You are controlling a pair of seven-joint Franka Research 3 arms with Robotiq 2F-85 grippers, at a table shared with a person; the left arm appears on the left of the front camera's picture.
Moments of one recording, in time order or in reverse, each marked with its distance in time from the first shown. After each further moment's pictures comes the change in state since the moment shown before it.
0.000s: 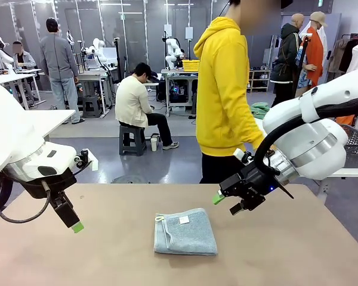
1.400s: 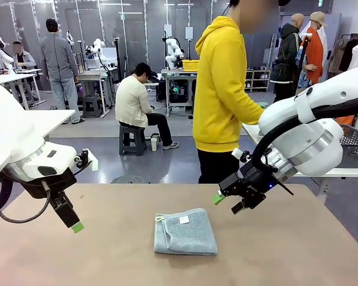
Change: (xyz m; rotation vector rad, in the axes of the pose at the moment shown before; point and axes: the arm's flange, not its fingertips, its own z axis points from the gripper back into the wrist) left arm 0.000 0.000 0.000 0.000 0.000 0.000; right arm 0.010 0.006 0.001 -0.071 0.040 -0.003
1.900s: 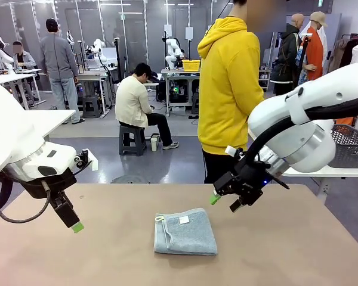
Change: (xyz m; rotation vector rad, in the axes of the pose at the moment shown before) left arm 0.000 0.000 0.000 0.000 0.000 0.000; right arm 0.003 0.016 0.000 -0.062 0.016 0.018
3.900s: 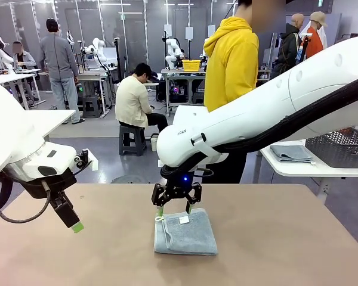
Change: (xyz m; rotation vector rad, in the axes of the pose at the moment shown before) left arm 0.000 0.000 0.000 0.000 0.000 0.000; right arm 0.088 0.131 -0.153 -0.481 0.227 -0.028
